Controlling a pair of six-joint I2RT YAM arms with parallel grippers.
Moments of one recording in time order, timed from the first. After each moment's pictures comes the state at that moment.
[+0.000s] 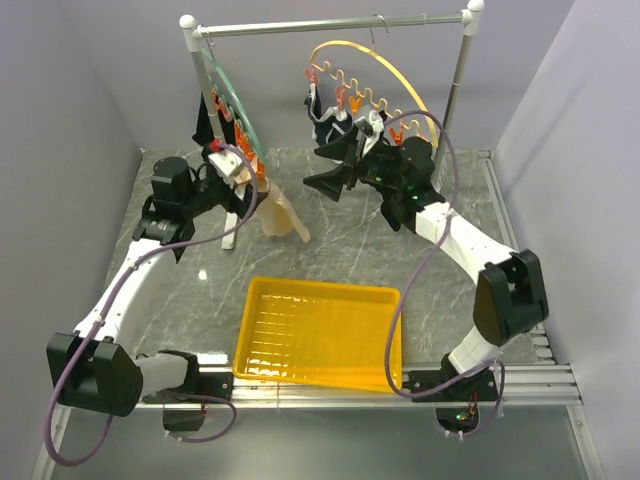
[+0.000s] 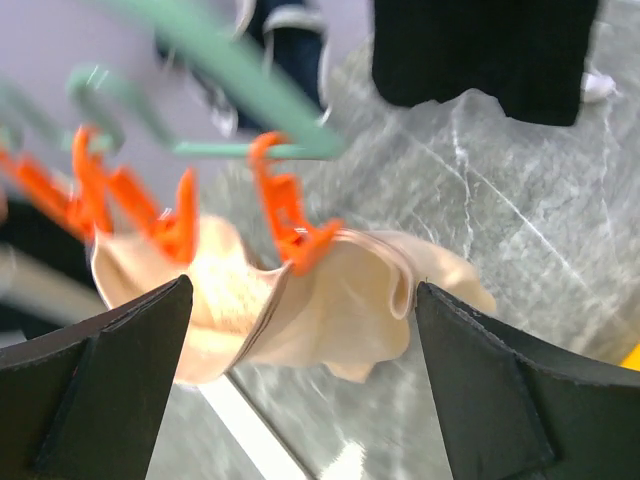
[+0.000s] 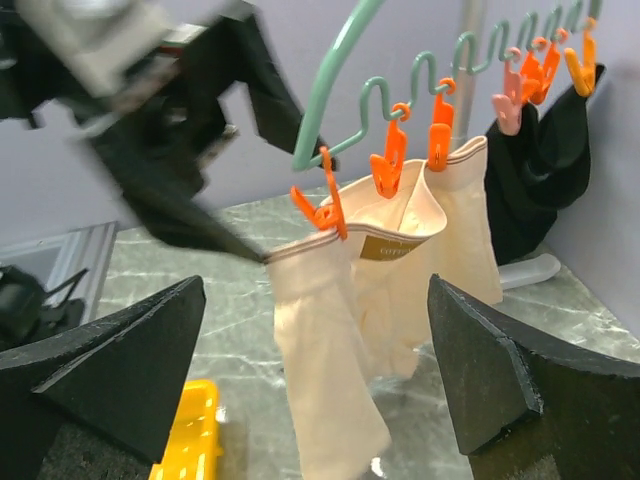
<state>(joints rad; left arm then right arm) -0.19 1.21 1.05 -0.01 0.59 0.35 0.42 1.64 1.28 0.62 -0.89 0.28</state>
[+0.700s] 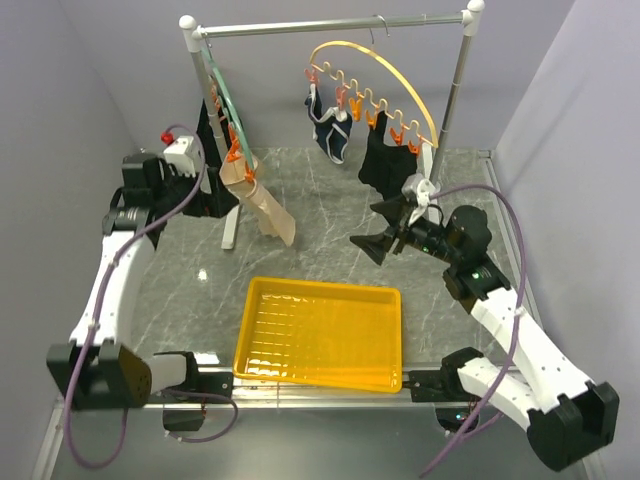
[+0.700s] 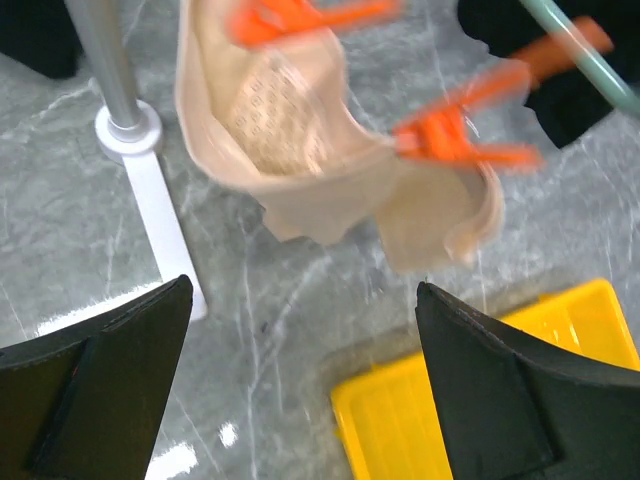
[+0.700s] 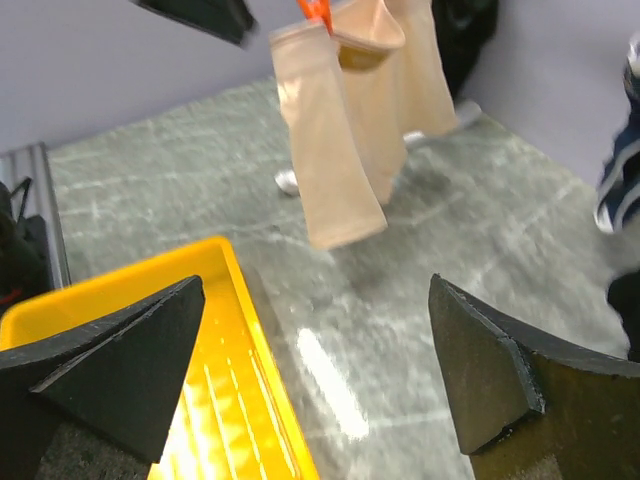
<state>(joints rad) 0.03 1.24 1.21 -0.49 0.54 -0.07 0.37 0.93 0.78 0.16 -0.68 0.04</state>
